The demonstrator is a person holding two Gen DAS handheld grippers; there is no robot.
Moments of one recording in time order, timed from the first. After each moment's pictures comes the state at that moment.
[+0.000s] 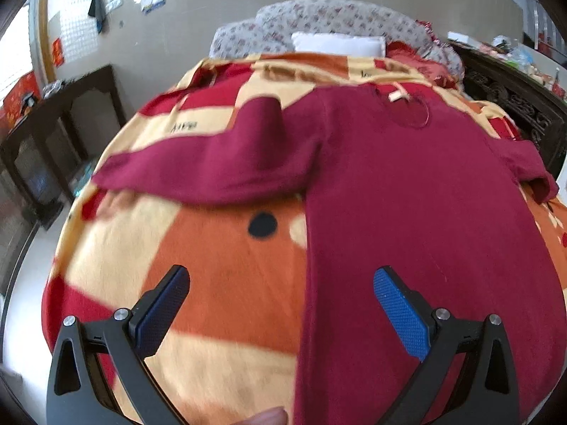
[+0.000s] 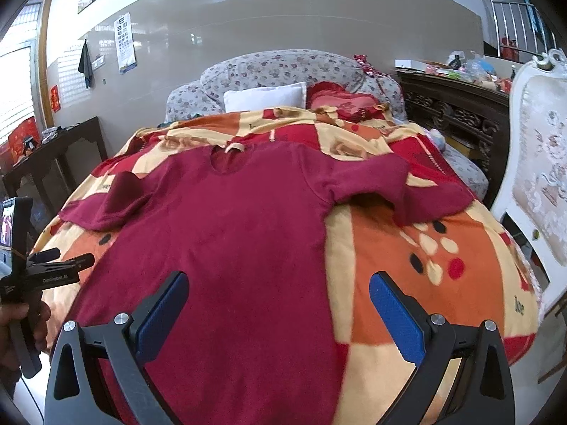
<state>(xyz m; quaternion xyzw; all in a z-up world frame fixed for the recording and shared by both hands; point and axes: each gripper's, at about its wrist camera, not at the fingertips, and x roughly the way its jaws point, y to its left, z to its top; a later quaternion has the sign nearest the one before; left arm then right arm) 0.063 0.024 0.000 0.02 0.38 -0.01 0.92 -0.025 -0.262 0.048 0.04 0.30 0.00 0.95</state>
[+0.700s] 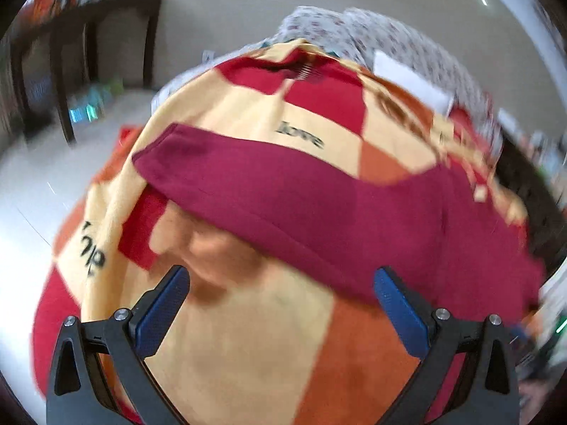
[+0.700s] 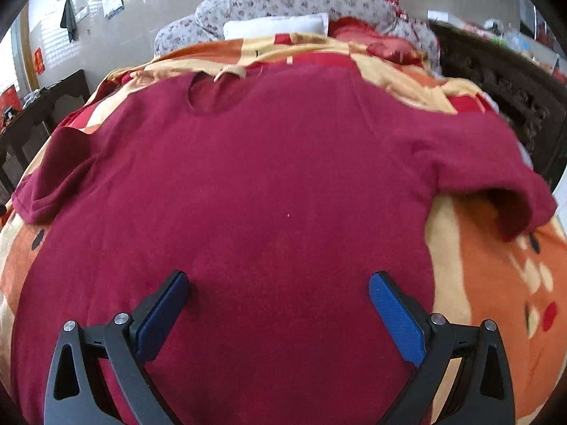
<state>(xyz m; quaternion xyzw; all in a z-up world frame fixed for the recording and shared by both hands) 0.165 0.226 -0.012 -0.20 0.42 0.00 0.89 0.134 -0.240 -0.047 0.03 0.42 0.01 0.91</state>
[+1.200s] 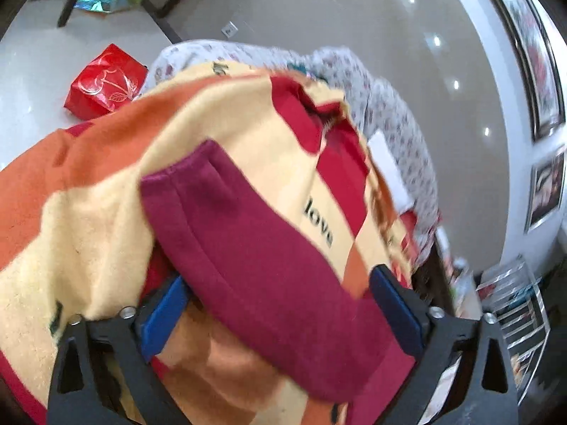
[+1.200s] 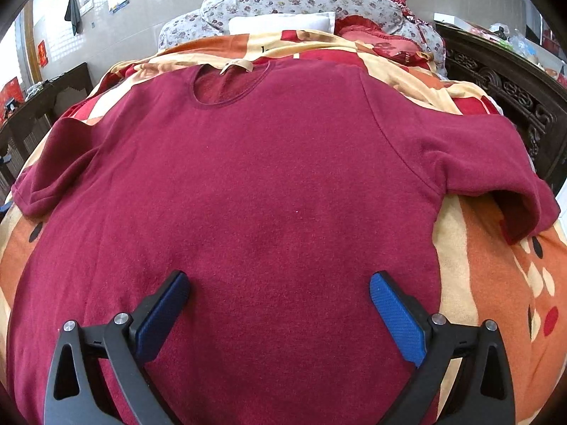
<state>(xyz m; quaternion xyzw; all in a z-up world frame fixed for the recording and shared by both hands) 0.208 0.320 -0.048 -0.47 0.33 -0.07 0.81 0.137 -0.234 -0.050 0.01 0.42 0.01 0.91</state>
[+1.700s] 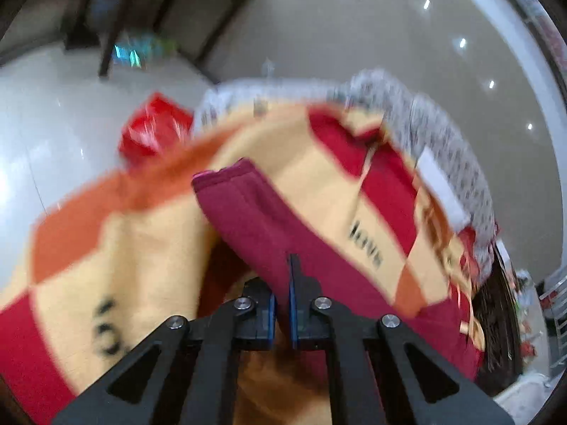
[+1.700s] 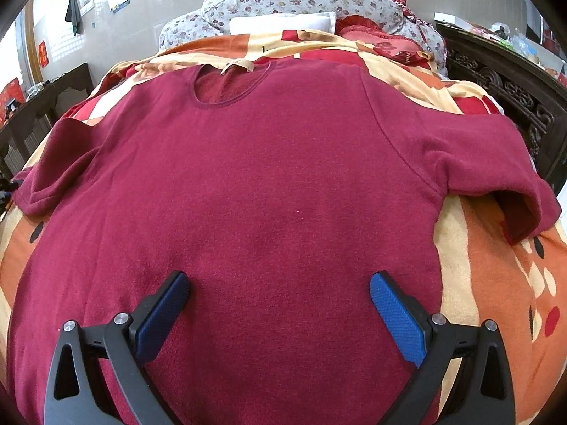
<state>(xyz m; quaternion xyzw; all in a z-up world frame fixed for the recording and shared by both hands) 0.185 0.309 -0.018 -0.37 0.30 0.08 0.88 0.138 -0.233 -0.049 0.01 0.42 0.02 0.91</state>
